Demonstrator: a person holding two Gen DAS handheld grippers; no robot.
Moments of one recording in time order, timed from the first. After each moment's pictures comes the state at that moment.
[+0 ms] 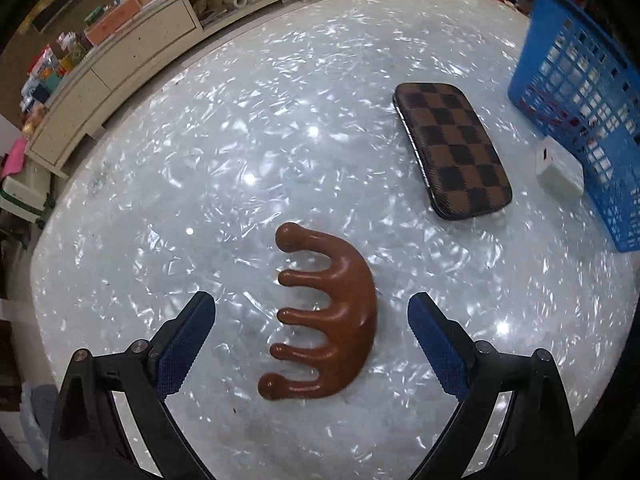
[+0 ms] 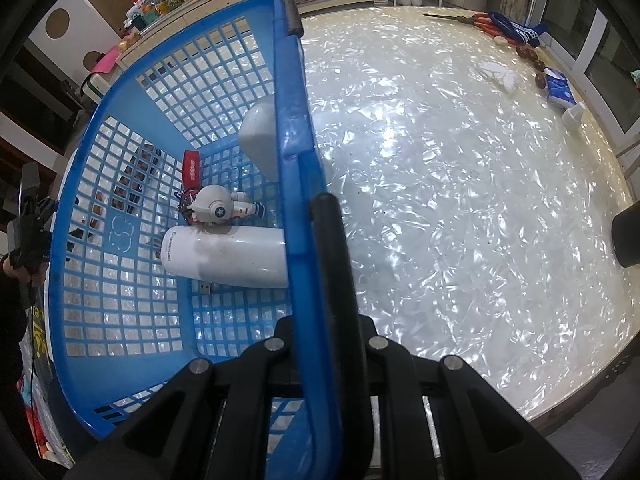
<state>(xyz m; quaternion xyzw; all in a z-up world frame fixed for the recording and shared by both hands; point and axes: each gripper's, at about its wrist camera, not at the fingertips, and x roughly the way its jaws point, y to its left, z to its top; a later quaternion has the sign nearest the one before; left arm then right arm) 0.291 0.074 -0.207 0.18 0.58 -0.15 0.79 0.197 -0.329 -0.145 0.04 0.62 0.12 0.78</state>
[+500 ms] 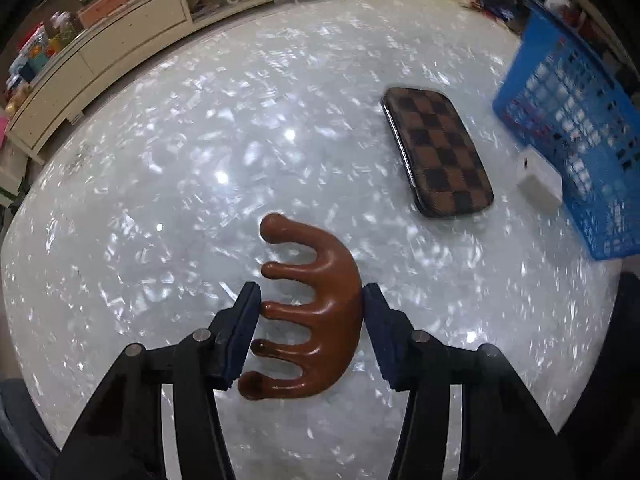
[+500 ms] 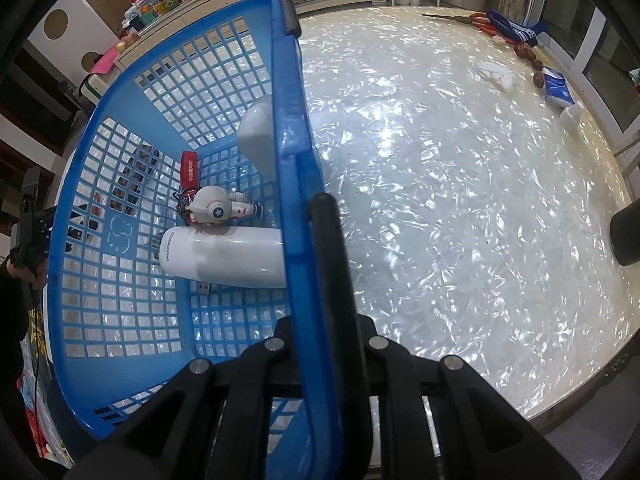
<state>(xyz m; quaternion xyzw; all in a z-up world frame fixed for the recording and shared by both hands) 0.280 0.085 -0.210 0.13 0.58 -0.18 0.78 0.197 -0.328 -0.145 0.04 0.62 0.11 0.78</state>
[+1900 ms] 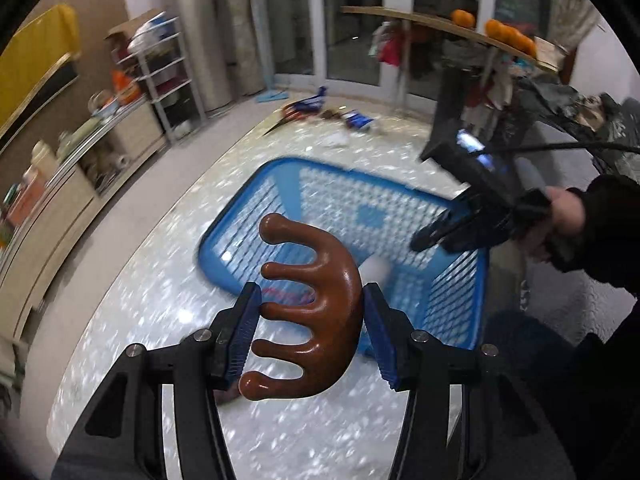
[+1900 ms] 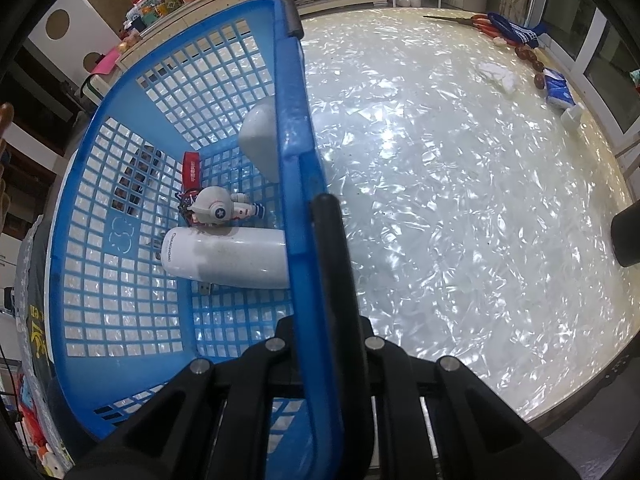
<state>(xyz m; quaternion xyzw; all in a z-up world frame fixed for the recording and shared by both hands) 0.214 -0.144 -0.029 0.22 0.39 -0.38 0.81 0.197 -0.329 -0.145 0.04 0.61 0.11 0.78</state>
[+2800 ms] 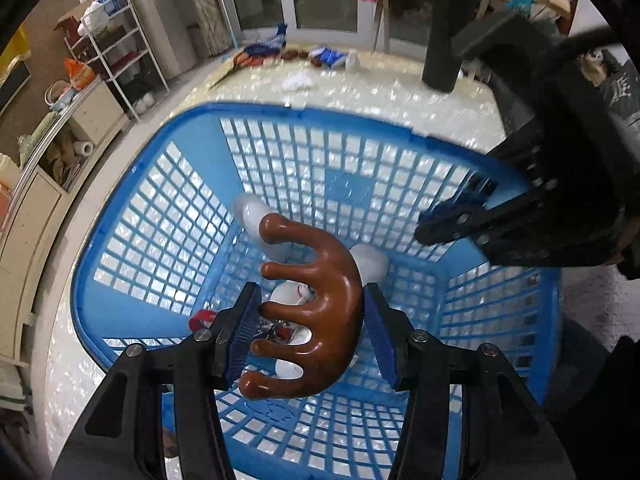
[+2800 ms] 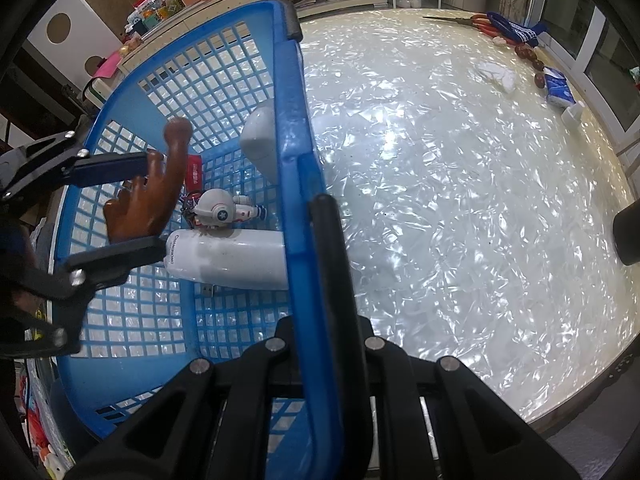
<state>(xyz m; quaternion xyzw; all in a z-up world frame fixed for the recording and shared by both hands) 0.250 -0.231 -0.131 0.28 0.46 -0.38 0.75 0.196 -0.332 -0.142 0.05 0.61 0.12 0.78</state>
